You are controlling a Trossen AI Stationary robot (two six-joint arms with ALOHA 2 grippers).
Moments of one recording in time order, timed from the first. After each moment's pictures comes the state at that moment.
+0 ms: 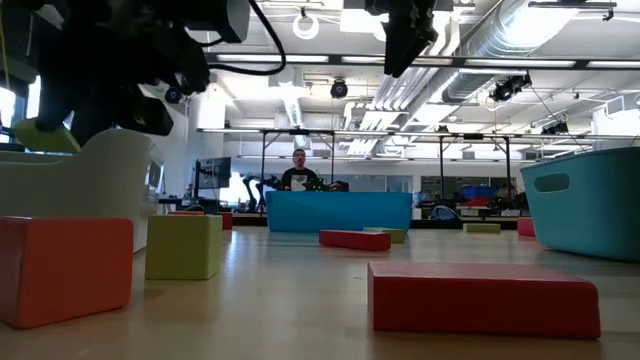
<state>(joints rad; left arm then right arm) -0.01 1.59 1.09 -1.15 0.38 -0.15 -0.24 1.68 1.85 -1.29 0.33 0.16</state>
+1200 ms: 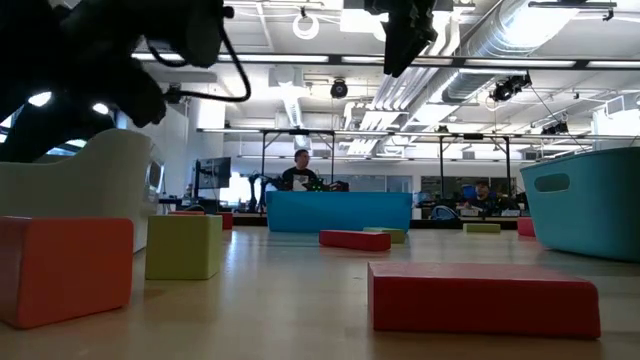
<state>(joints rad) -0.08 1.58 0.97 -1.18 0.43 -0.38 -0.24 1.68 1.85 -1.29 0.33 0.15</state>
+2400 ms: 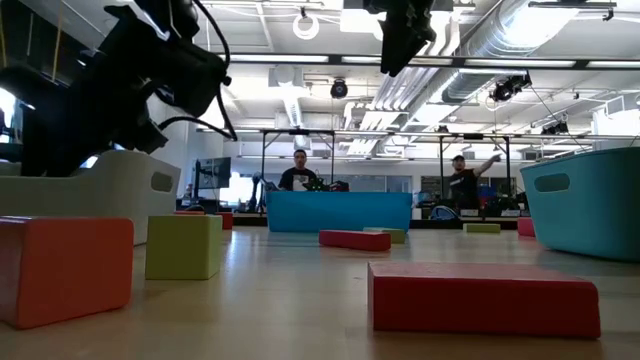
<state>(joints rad) 0.15 1.58 0.91 -1.38 0.06 -0.16 -0.24 1.68 1.85 -1.27 0.33 0.16</state>
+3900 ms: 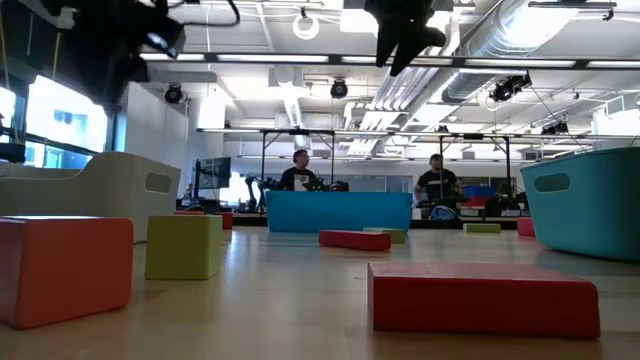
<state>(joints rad) 0.18 1.22 1.09 -1.38 -0.02 -0.25 -0.23 1.68 1.85 -1.27 0.17 0.47</state>
